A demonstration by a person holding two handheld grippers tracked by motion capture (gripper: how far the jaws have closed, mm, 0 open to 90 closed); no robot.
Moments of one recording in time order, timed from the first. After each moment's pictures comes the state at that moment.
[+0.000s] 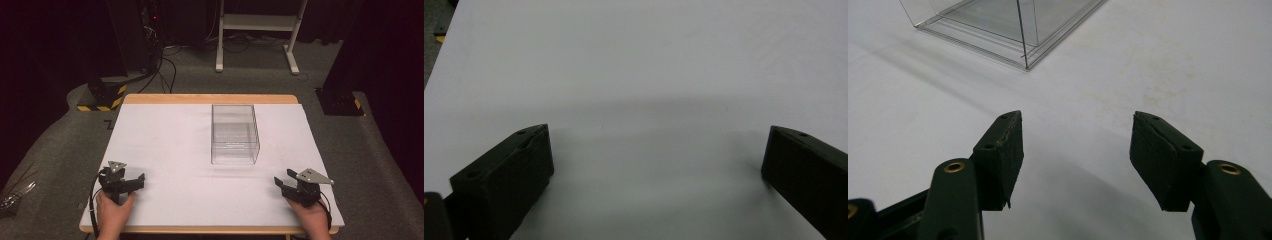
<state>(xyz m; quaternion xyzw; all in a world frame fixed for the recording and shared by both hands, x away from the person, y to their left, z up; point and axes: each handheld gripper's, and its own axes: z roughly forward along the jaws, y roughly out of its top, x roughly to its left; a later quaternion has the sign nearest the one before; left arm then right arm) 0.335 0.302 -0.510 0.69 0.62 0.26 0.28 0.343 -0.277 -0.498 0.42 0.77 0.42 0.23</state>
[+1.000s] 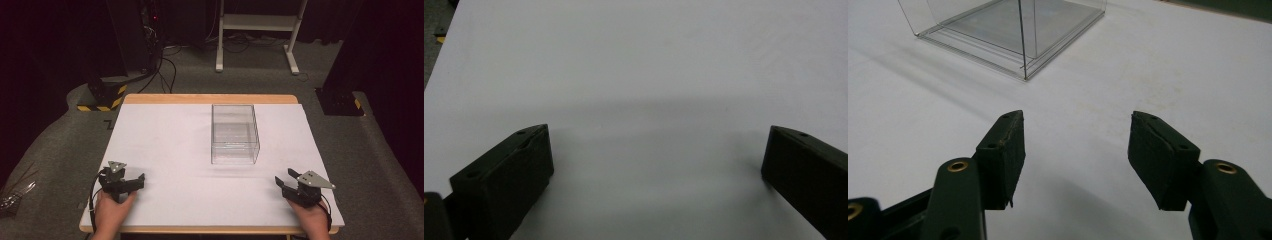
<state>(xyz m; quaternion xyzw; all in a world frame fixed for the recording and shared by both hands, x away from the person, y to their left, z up) 0.335 0.302 -0.511 0.68 0.62 0.26 0.28 0.335 -0.277 -0.497 0.41 0.76 0.43 0.26</state>
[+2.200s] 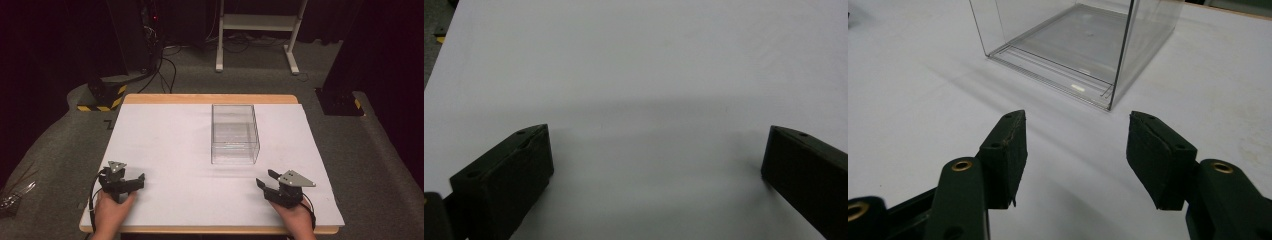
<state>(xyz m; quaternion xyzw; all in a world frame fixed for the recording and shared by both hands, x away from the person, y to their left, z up) 0.335 0.302 -0.511 0.69 0.62 0.26 0.28 0.331 -0.223 -0.488 0.38 0.78 0.46 0.22</state>
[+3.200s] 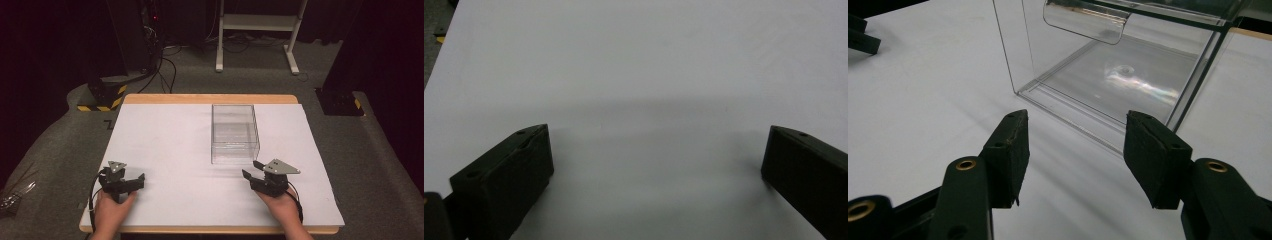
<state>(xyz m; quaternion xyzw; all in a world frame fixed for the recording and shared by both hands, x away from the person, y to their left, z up) 0.335 0.302 -0.511 0.69 0.62 0.26 0.28 0.355 -0.183 -0.471 0.36 0.78 0.47 0.20</state>
